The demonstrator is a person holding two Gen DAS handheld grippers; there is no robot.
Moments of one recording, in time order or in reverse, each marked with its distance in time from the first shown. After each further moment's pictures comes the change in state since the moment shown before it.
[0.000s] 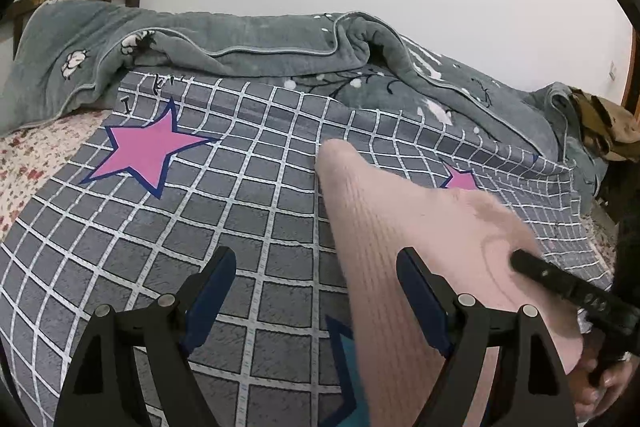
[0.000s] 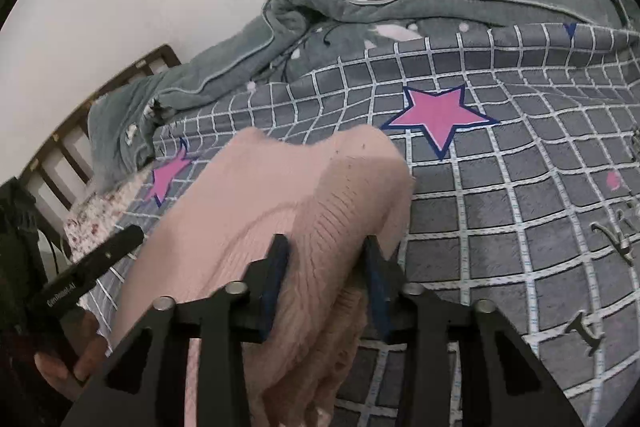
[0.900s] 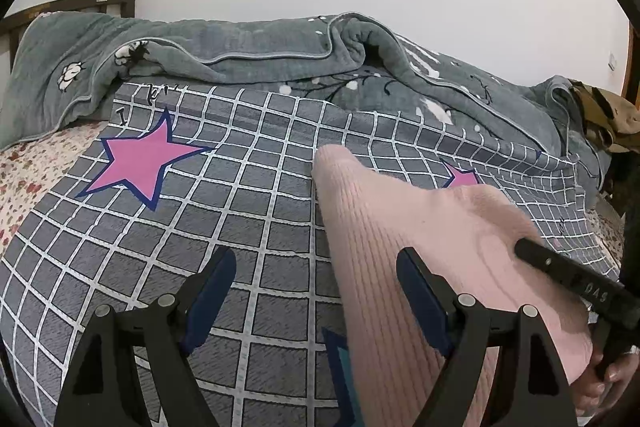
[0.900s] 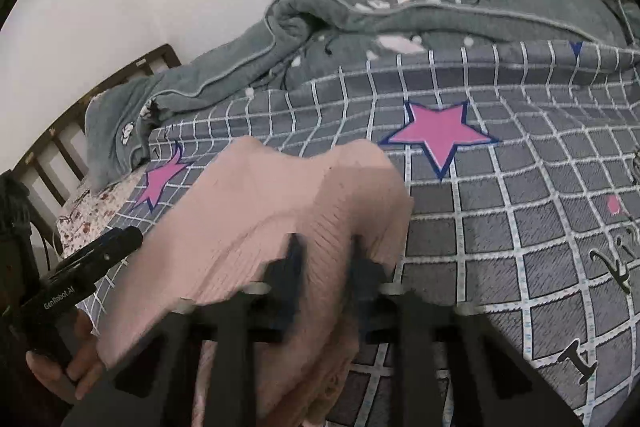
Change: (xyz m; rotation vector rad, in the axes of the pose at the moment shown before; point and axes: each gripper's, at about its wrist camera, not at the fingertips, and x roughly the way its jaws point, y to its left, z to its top) left arm 0.006 -0.006 0.002 0.029 -0.015 0.005; right arm 0.005 0.000 0.011 -0.043 -0.036 -0.053
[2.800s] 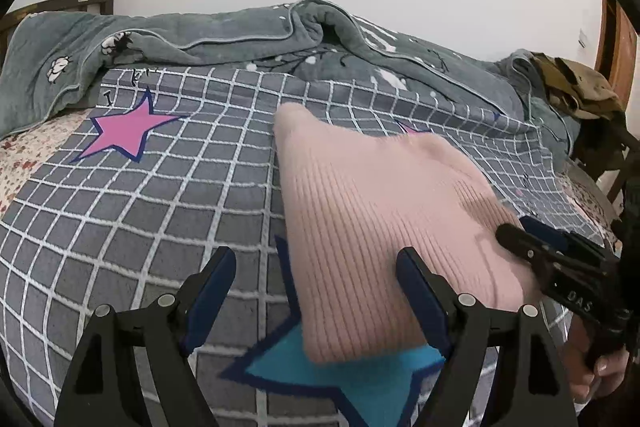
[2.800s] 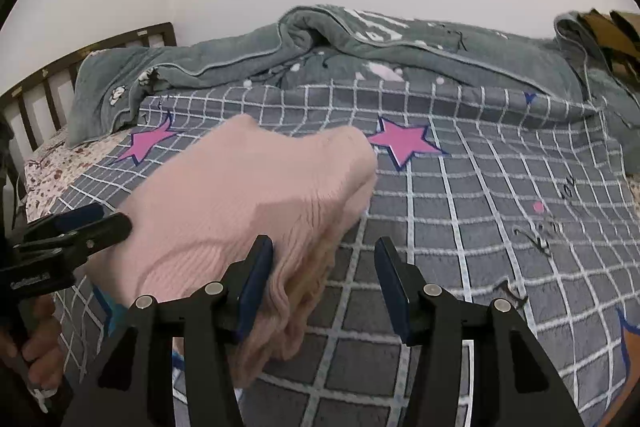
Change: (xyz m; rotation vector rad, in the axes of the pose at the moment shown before) left arm -0.043 -0.023 -0.053 0.057 0.038 -0.083; right arm -0.055 0.022 -0.058 -0.164 -0.047 -0.177
